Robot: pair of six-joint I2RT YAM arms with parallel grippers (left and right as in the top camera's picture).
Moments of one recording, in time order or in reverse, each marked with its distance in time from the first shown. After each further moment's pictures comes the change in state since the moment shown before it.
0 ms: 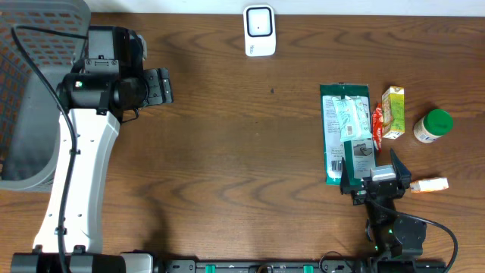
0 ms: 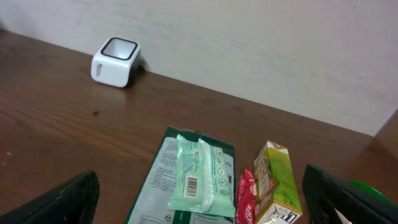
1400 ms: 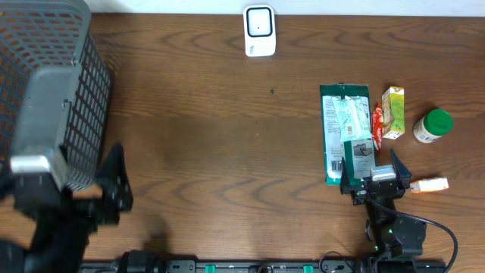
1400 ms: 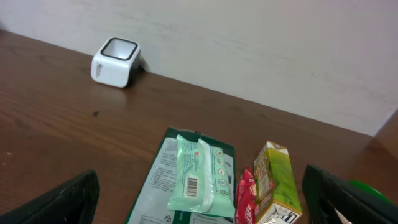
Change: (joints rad) left arm 0.000 -0.898 -0.077 -0.022 -0.035 0.011; right arm 0.000 0.000 0.000 0.000 0.000 0.000
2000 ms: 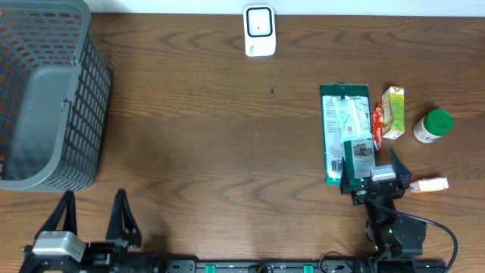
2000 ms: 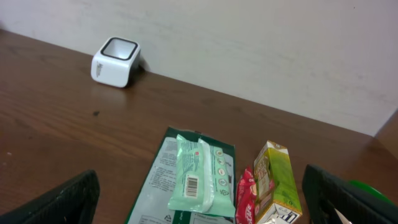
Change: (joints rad) left arm 0.000 -0.546 -0.552 0.341 -0.043 0.000; right arm 0.000 0.000 0.000 0.000 0.000 0.000
